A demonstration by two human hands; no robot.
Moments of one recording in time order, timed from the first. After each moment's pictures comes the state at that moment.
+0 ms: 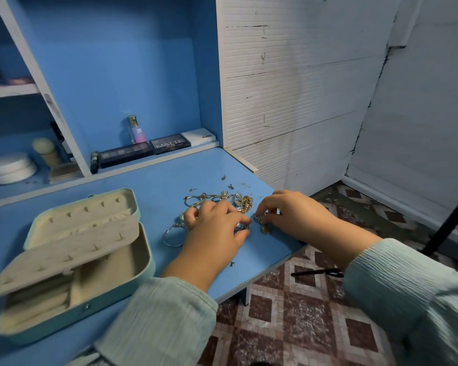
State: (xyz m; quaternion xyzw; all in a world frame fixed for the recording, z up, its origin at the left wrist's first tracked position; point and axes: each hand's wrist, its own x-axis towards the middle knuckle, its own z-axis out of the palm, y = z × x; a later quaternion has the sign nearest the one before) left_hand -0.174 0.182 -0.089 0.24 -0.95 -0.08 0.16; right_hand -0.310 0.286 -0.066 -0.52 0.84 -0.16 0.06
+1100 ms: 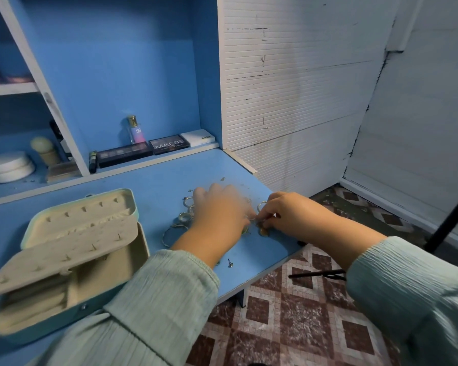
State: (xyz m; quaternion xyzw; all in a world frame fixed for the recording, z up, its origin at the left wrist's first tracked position) left_hand -0.199 0.175 -0.069 0.22 -0.97 -0.01 0.10; right_hand -0.313 0.282 -0.058 -0.55 0.83 -0.09 0.08
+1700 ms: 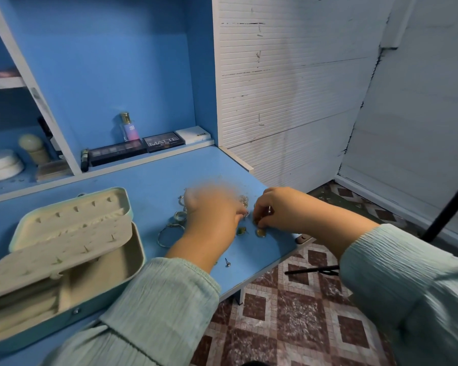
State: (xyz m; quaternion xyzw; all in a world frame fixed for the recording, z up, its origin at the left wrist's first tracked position) left_hand -0.194 0.173 -0.079 0.23 -0.96 0.03 0.16; right_hand -0.311 0.276 -0.050 -0.53 0.83 -0.08 0.13
